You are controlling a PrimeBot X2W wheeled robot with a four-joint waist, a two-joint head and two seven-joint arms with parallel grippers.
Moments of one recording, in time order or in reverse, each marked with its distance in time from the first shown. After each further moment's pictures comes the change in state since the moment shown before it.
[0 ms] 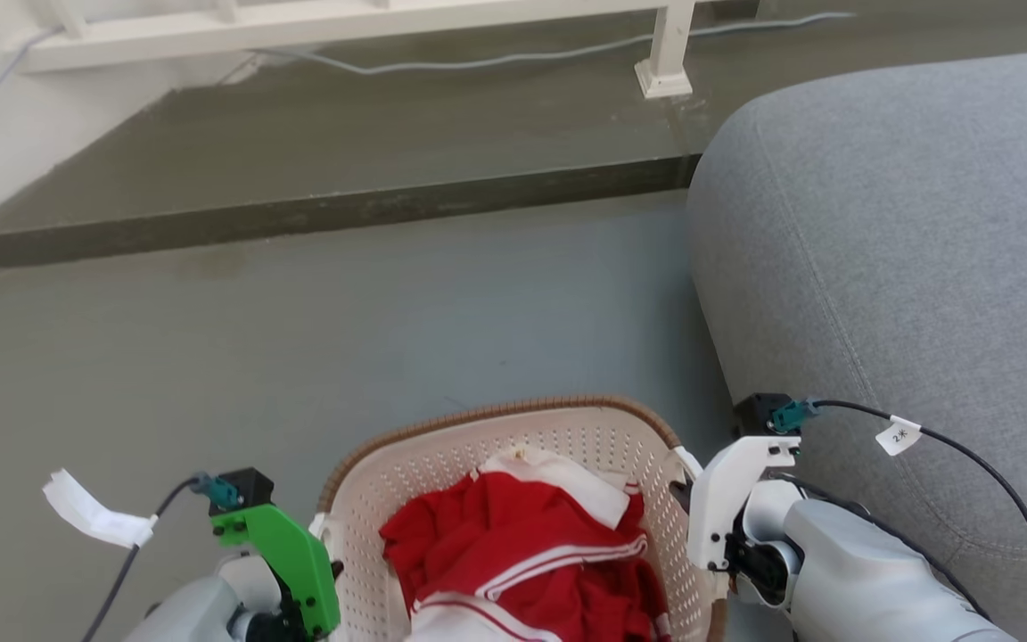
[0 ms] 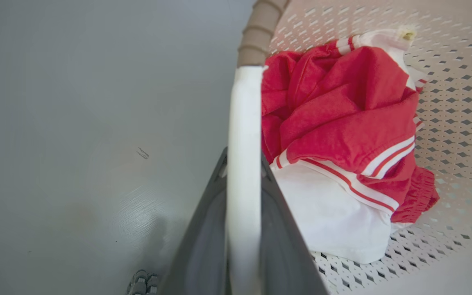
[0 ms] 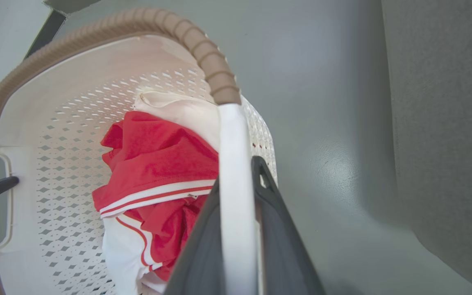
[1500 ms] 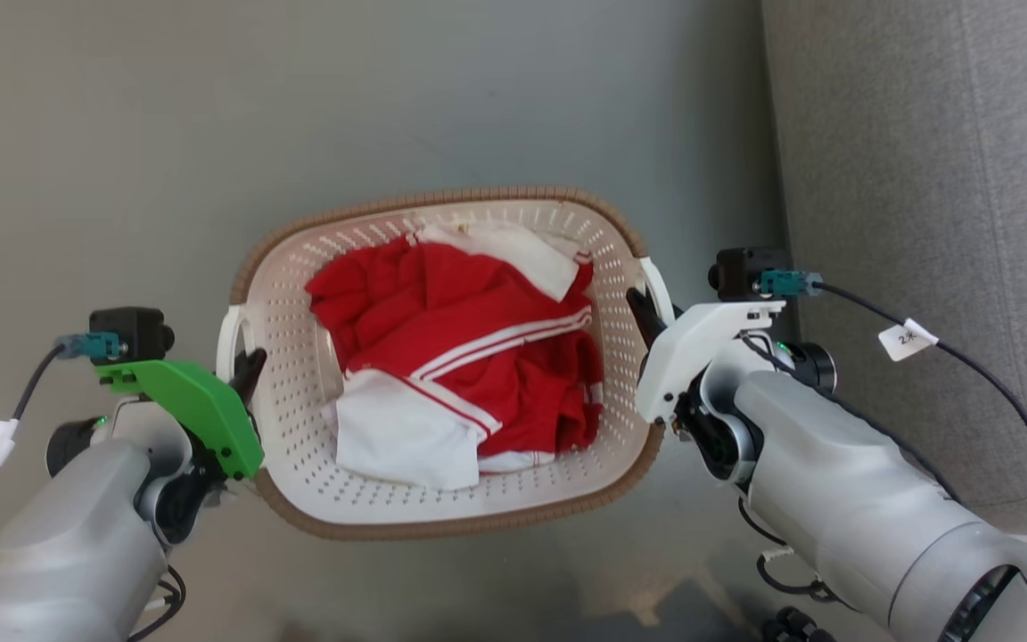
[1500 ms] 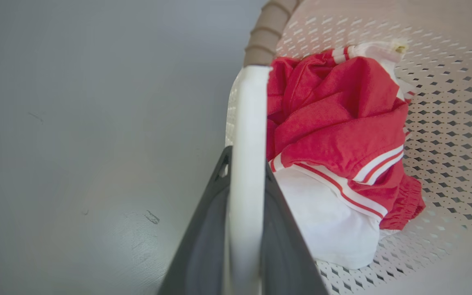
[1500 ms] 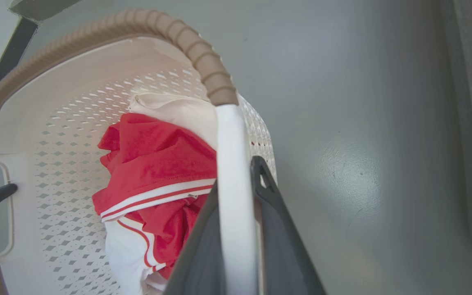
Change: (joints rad) left arm -0.188 0.199 0.015 -0.236 0.011 0.000 -0.251; right arm -0.198 0.003 0.028 -0.152 0.029 -0.115 -0.279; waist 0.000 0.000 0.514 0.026
